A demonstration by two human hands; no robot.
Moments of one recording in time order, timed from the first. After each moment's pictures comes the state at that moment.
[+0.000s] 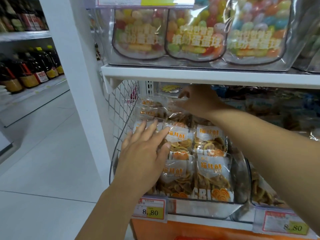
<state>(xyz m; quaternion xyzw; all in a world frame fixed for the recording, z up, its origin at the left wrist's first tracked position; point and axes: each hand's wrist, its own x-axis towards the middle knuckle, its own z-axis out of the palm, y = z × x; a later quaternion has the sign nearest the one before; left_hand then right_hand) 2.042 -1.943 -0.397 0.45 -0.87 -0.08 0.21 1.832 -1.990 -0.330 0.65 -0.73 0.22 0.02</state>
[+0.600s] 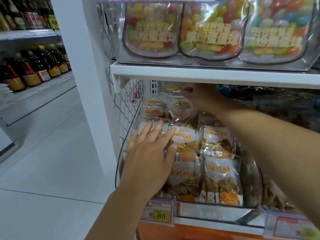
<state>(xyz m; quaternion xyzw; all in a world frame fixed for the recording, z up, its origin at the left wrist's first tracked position) 2.042 -1.943 -0.398 0.45 -0.86 -0.07 0.22 1.826 -2.019 -0.333 0.65 -0.72 0.24 0.02</state>
